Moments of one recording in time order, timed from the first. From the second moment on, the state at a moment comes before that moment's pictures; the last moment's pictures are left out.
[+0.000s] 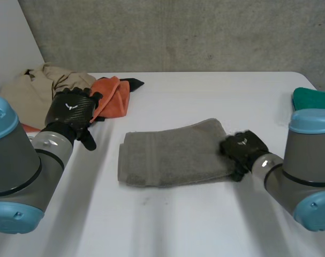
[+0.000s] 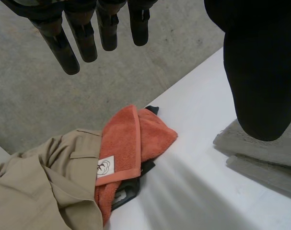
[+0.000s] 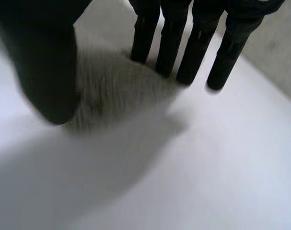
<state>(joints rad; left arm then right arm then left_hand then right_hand) 4.30 -1.79 -1.70 3.38 -1.65 3.48 1.91 -1.05 1.59 -0.05 1.43 2.61 0.19 0.21 0.21 0.20 0.05 0.72 0.74 0.73 0.72 0.54</state>
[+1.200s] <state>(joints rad) 3.97 -2.31 -1.19 3.13 -1.88 3.20 2.00 -0.89 1.19 0.19 1.23 3.01 0.19 0.21 0.21 0.20 0.05 0.22 0.21 0.21 0.21 0.05</state>
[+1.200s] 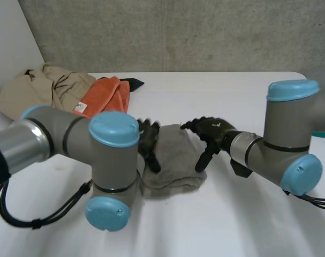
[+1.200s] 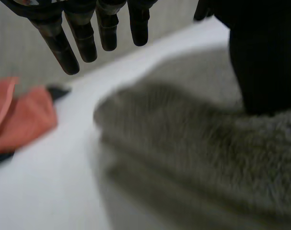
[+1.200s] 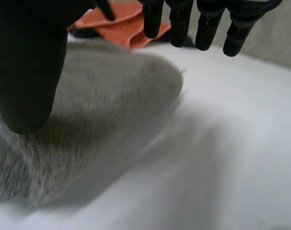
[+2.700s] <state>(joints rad) 4.14 -2.03 -1.13 2.97 -1.14 3.37 2.24 -0.85 1.51 -0.56 1.39 2.63 0.18 0.21 0.21 0.20 0.05 0.56 0.55 0.55 0.56 0.34</state>
